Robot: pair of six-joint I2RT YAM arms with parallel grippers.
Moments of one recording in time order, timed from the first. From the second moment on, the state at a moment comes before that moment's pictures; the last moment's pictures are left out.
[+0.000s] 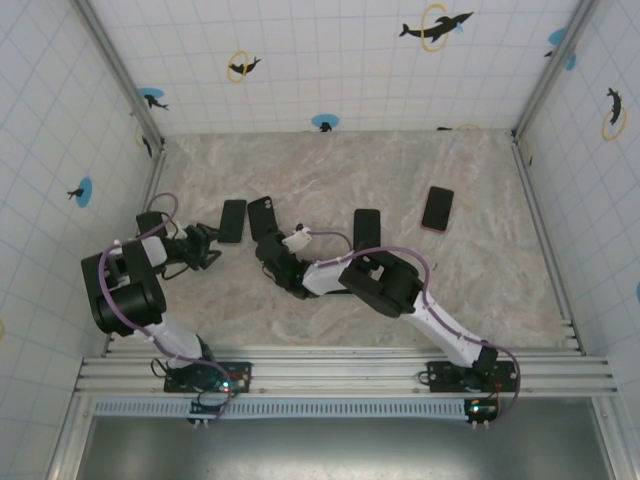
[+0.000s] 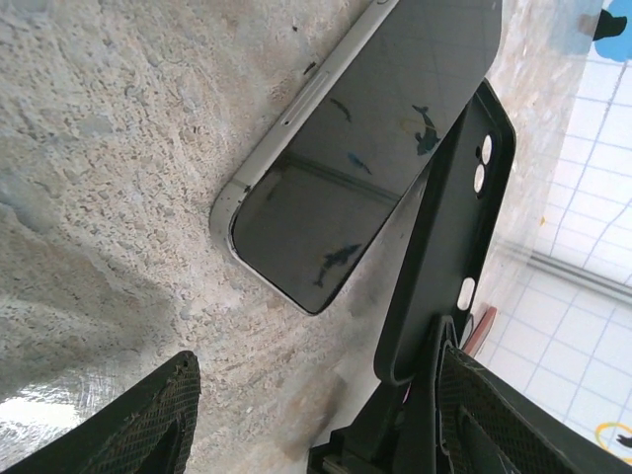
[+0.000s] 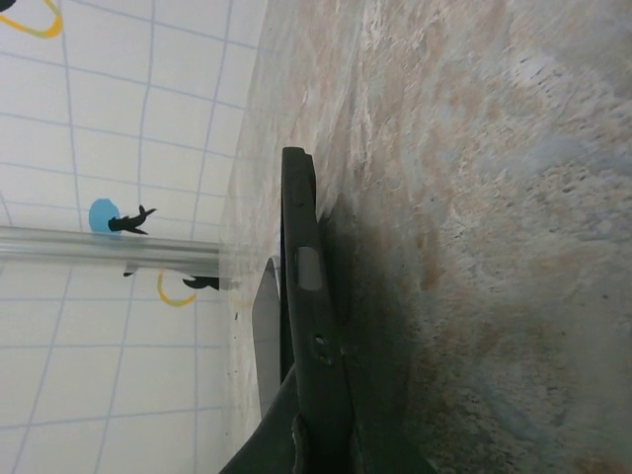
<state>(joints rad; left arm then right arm) 0.35 1.67 0.75 -0.23 0.84 -0.68 1.11 2.48 1.54 0.56 0.71 1.58</state>
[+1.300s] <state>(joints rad) 0.31 1.52 0.77 -0.24 0.85 -0.69 1.13 2.01 1.29 0.30 0.54 0.66</state>
